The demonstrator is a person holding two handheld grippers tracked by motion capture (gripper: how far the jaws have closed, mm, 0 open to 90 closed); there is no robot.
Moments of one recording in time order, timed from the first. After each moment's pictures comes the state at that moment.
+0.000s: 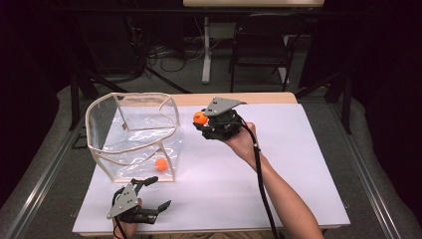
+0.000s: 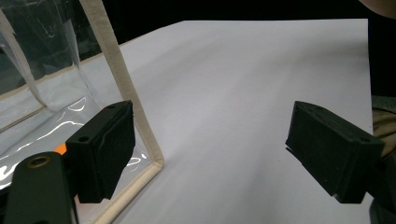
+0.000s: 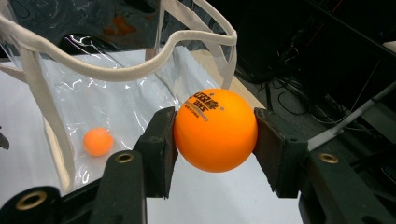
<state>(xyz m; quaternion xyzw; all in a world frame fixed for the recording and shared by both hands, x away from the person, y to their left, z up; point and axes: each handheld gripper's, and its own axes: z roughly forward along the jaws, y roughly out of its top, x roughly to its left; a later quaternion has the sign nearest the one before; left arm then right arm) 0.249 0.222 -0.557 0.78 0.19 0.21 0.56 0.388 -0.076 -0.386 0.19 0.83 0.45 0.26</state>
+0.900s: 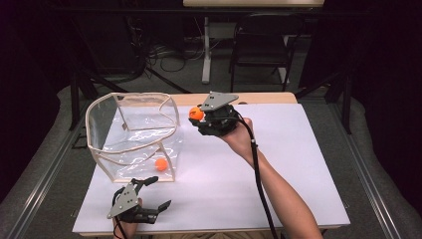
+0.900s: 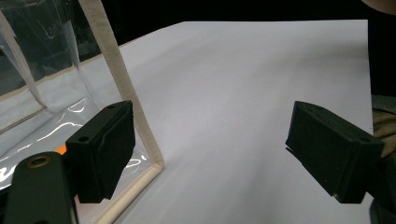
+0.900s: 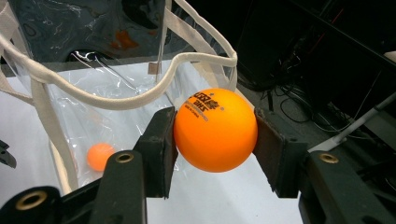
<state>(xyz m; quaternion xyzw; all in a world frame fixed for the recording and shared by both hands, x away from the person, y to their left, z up) 0.249 0.221 -0.556 0.78 0.19 0.21 0.56 0.391 -0.068 -0.374 0.18 0.83 0.46 0.26</state>
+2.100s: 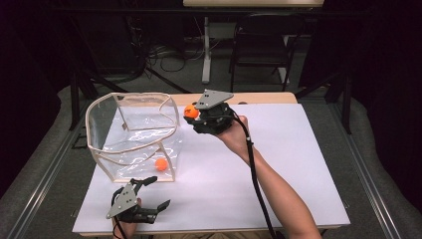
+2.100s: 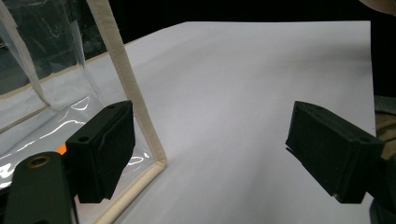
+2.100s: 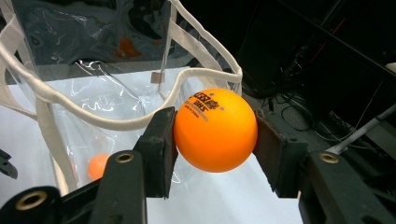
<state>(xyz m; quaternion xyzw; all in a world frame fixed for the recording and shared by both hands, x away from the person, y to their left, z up) 0.250 0.224 -0.557 0.77 0.19 0.21 0.57 0.392 -0.056 -0.369 0.17 0.83 0.47 0.26</state>
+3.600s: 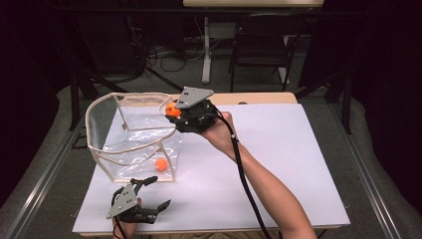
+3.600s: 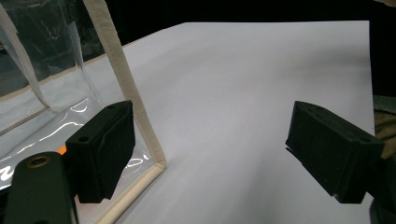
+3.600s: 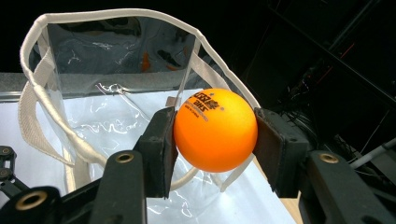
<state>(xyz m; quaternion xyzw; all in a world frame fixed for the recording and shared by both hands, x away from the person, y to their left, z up) 0.249 0.223 -0.557 0.78 0.19 0.21 0.56 0.382 -0.017 -0.348 0.13 0.83 0.48 0.27</state>
